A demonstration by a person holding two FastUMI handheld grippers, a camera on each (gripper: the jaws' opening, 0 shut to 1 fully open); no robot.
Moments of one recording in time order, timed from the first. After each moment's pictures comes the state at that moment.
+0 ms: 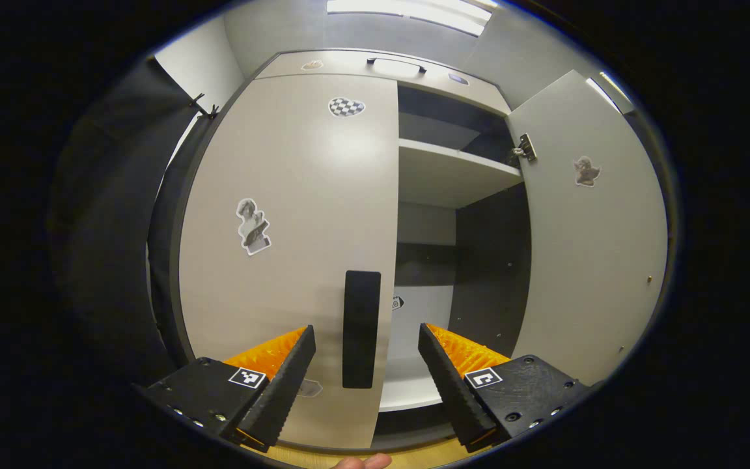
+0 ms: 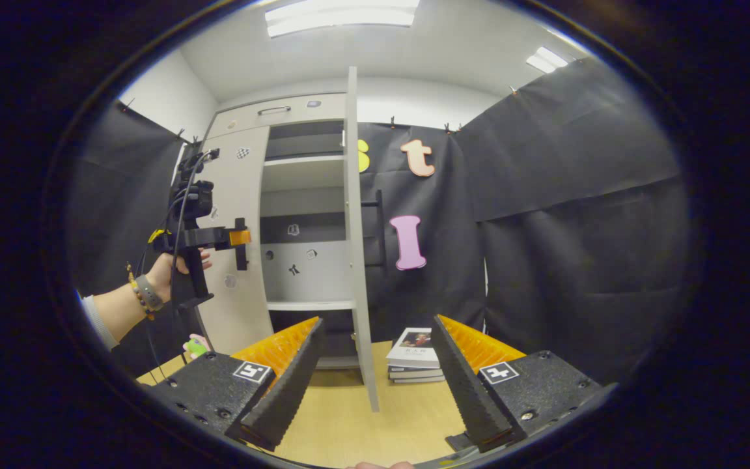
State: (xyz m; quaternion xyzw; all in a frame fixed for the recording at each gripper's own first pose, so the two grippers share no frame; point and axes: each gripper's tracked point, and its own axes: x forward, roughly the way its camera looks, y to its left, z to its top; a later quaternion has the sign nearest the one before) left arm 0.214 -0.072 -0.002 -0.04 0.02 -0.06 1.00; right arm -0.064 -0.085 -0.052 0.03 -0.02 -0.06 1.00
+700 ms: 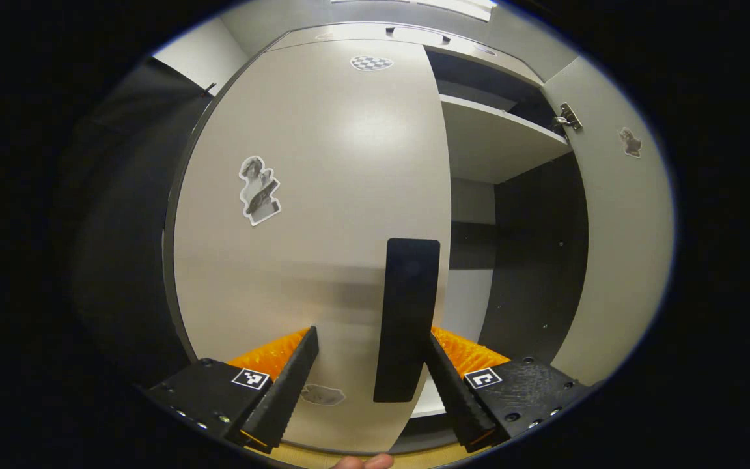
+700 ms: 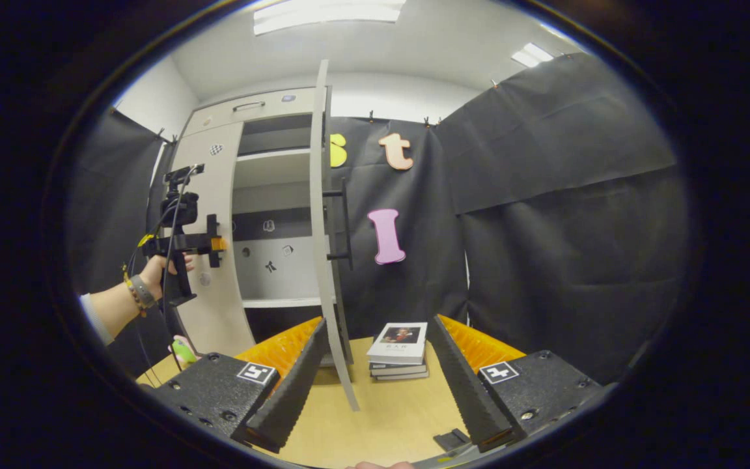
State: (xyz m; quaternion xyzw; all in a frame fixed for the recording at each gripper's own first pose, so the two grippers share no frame) left arm 0.252 -0.053 -0.028 -0.03 0.05 -0.02 1.00; right arm -0.051 -0.103 -0.061 0.03 -0.01 -0.08 1.00
